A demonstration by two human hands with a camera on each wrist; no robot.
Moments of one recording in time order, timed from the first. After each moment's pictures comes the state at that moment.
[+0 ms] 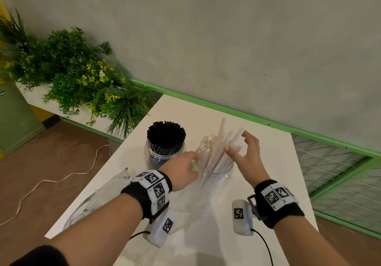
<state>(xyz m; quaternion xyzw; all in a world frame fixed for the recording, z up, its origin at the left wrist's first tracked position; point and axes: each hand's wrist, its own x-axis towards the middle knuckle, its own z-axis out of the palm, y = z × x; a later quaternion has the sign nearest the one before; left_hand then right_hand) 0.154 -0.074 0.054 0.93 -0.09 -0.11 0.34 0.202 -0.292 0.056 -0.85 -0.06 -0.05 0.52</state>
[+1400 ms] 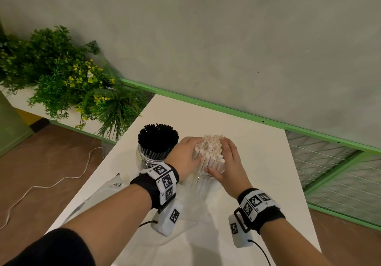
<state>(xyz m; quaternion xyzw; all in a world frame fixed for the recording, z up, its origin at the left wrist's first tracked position) 0.190 -0.096 0.062 0.91 -0.09 0.00 0.41 0.206 -0.286 0.006 -0.92 -0.20 -0.13 0.32</state>
